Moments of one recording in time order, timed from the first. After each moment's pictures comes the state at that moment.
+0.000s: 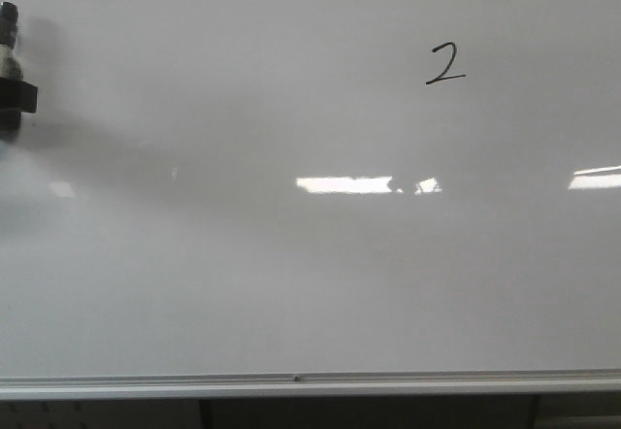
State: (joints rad) left arm -0.05 1.60 -0.70 0.12 -0.35 -0.15; right arm 0.39 0.75 -0.95 0.12 1.10 -0.40
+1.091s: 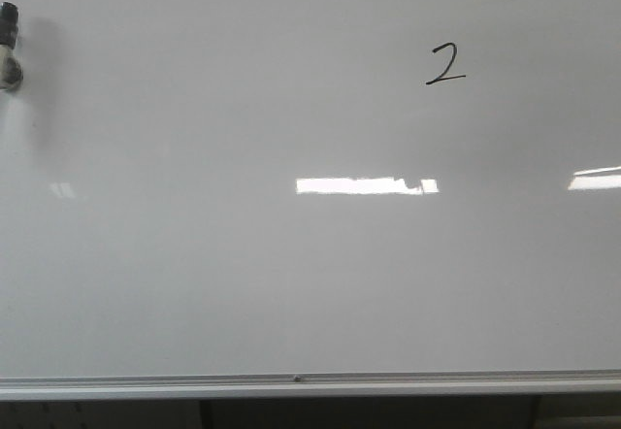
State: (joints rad) left arm -0.14 0.74 -0.89 0.09 0.77 -0.11; right arm 0.38 0.63 -0.95 0.01 1.13 0.00
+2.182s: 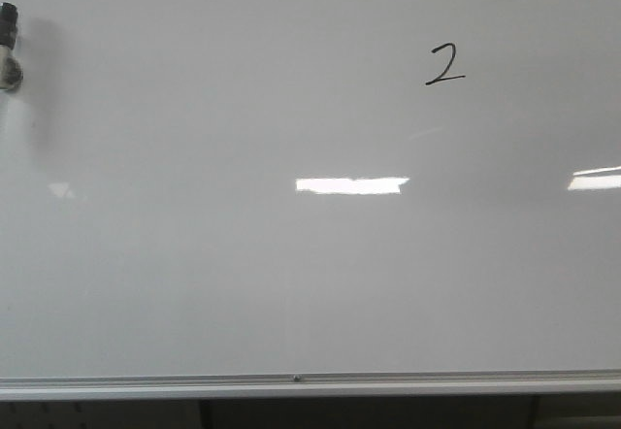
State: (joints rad) left arm -0.22 0.54 -0.89 0.15 1.09 -0.16; right arm 0.38 0.41 -0.86 0.00 1.12 0.02
